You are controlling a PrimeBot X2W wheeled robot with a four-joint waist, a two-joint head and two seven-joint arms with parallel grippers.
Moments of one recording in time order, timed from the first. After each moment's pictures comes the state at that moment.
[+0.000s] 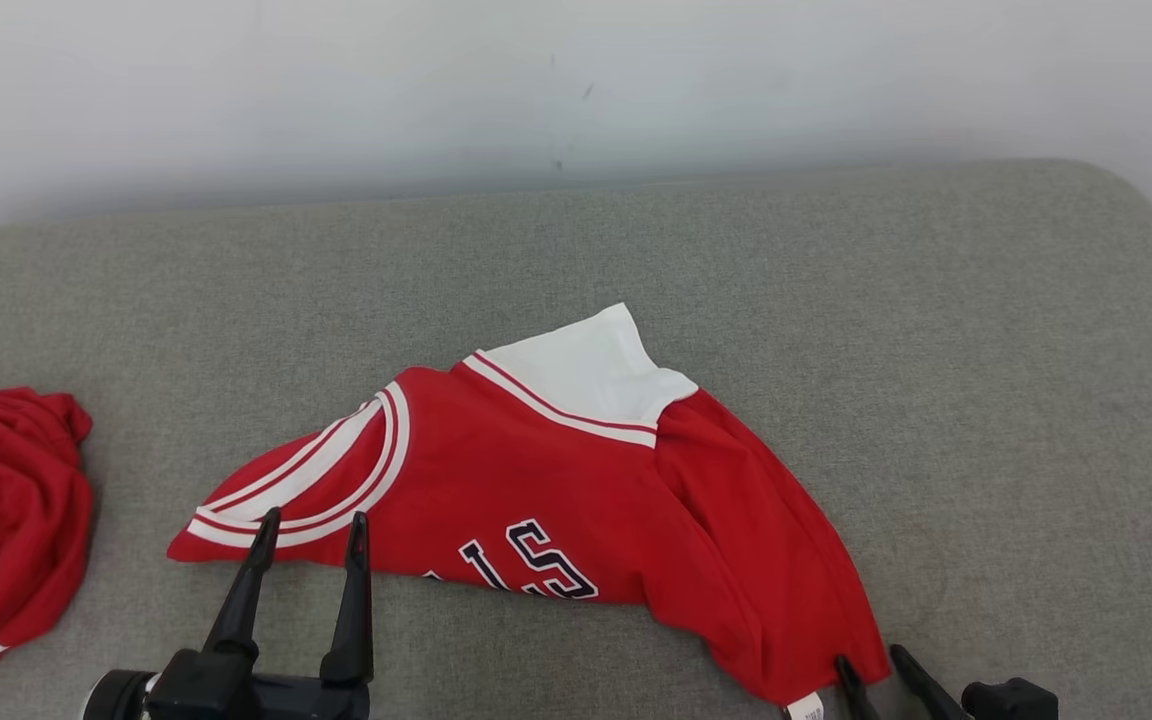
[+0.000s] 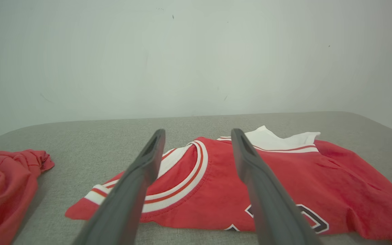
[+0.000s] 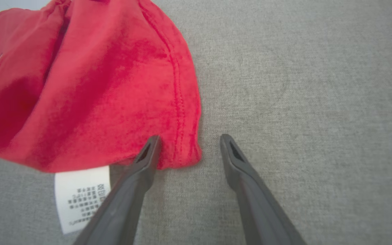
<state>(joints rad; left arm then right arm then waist) -0.03 0.05 -0.07 0.07 -0.11 -0.12 -0.26 -0.05 -0.24 0.32 0.54 0.42 0.13 -0.26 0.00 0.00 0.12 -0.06</state>
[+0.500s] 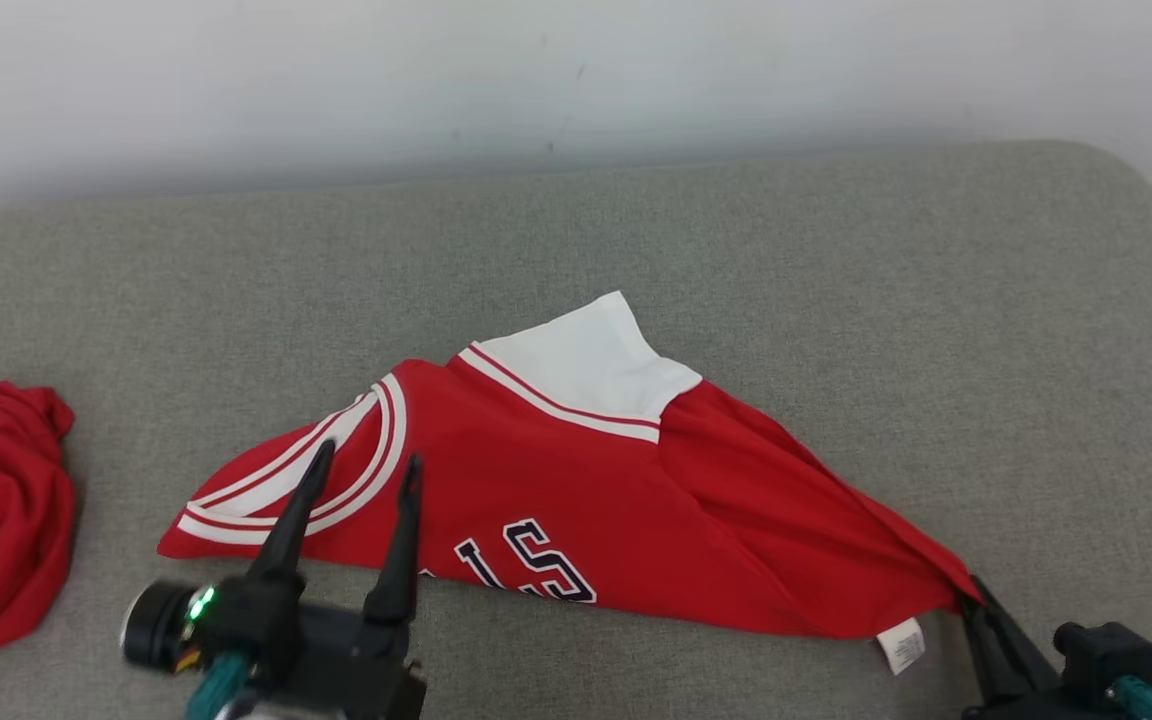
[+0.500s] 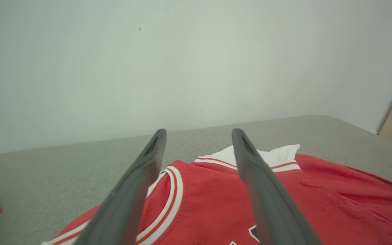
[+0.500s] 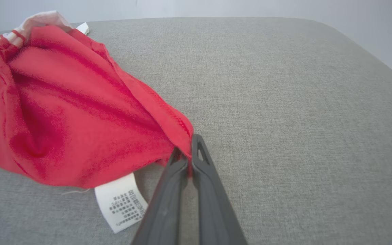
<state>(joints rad) -0.12 0.08 -0.15 0.09 -0.11 -0.13 -0.26 -0.08 -0.28 0.14 0.49 0.30 0.13 -0.26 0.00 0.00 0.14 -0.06</state>
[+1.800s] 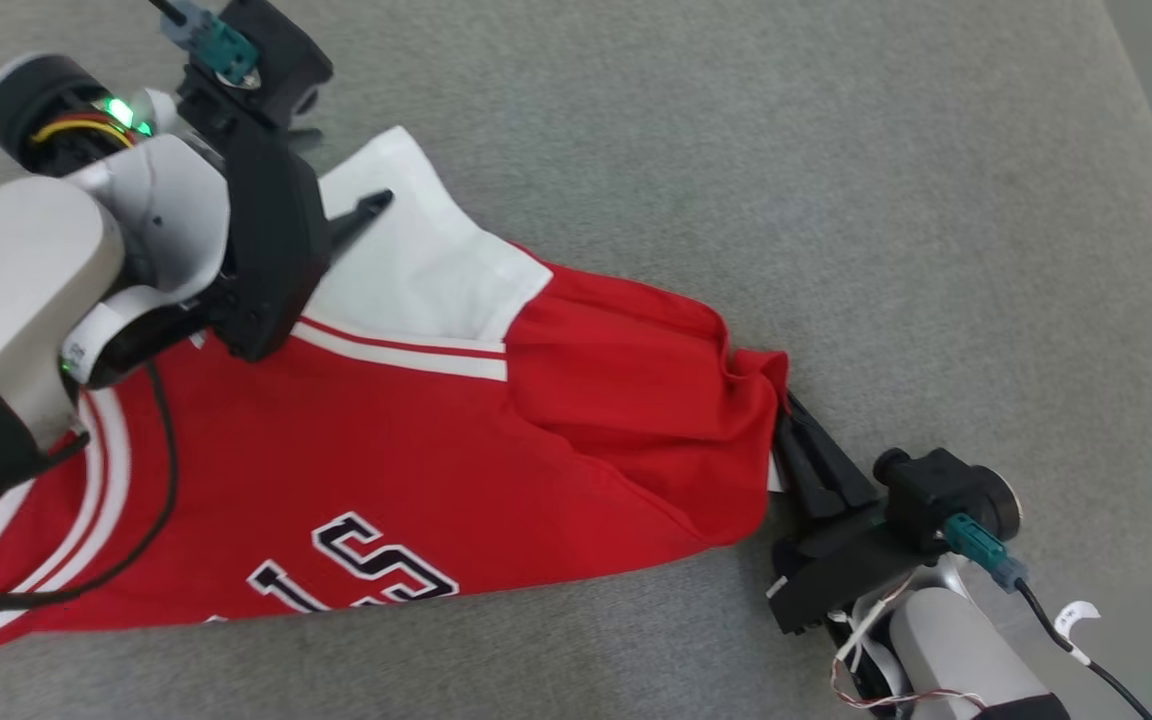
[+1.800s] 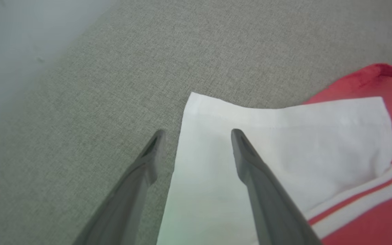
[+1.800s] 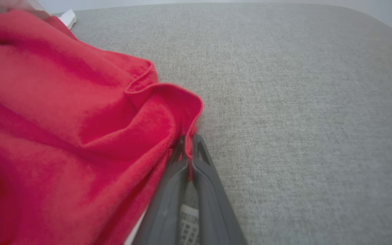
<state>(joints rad) -1.40 0.69 -1.25 0.28 -1.07 -0.13 0.51 -0.38 -0.12 0.31 0.45 0.22 0.13 -0.27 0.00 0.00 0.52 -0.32</state>
